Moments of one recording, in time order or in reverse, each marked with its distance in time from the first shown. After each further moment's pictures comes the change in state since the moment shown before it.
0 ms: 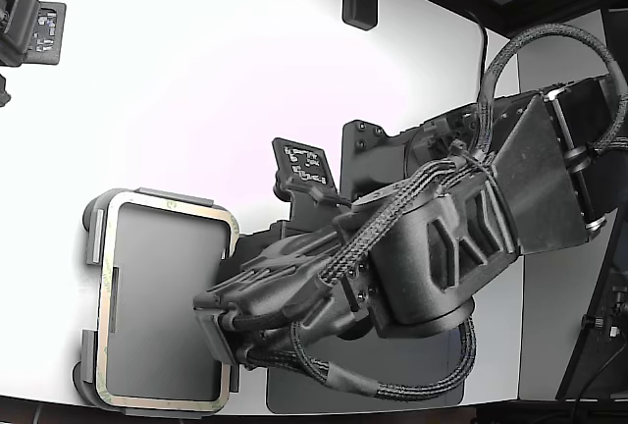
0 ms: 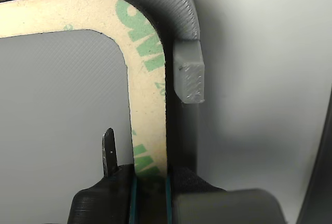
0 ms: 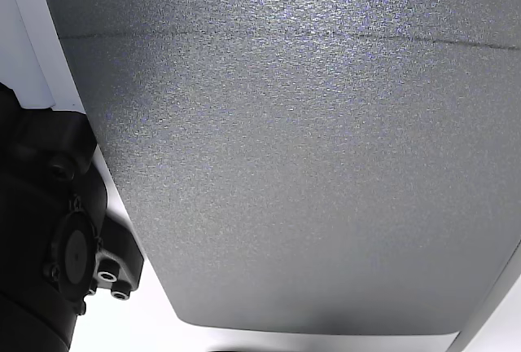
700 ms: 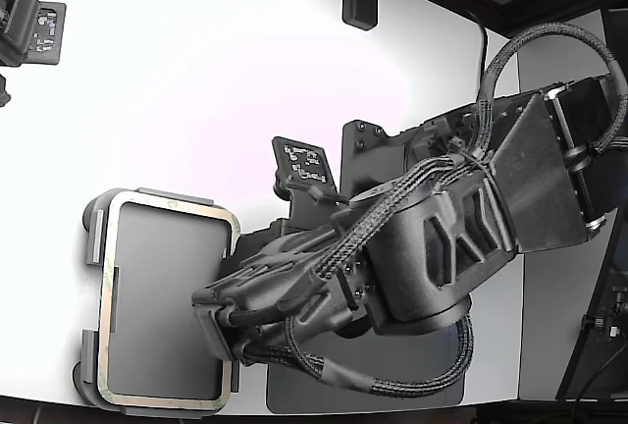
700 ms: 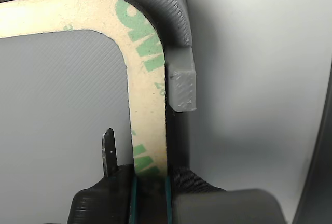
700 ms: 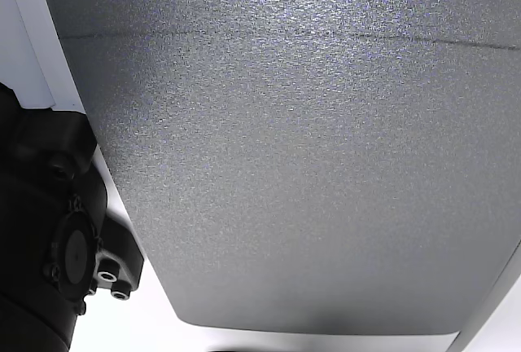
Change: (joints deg) arm -0.4 0.0 0.6 0.0 -0.5 -0.4
